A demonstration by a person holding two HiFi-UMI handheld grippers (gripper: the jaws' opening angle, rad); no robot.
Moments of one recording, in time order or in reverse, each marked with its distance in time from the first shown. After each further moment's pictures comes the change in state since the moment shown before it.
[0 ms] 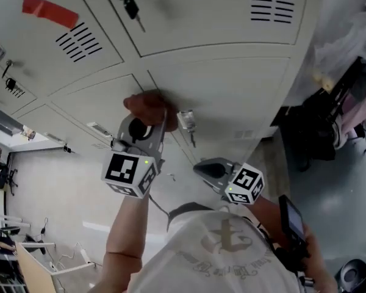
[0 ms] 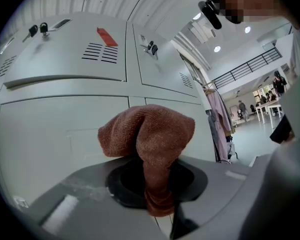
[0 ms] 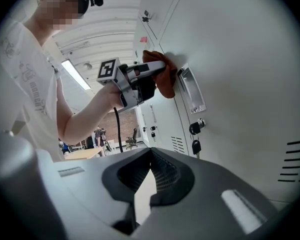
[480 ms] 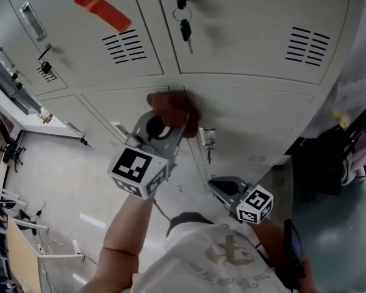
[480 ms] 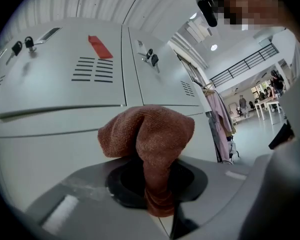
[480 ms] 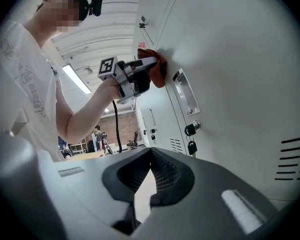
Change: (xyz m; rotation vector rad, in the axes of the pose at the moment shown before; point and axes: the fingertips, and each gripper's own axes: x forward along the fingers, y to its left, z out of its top) left arm -0.009 0.019 0.051 0.060 -0.013 0.029; right arm 0.000 -0.006 0.009 0.010 -0.038 0.033
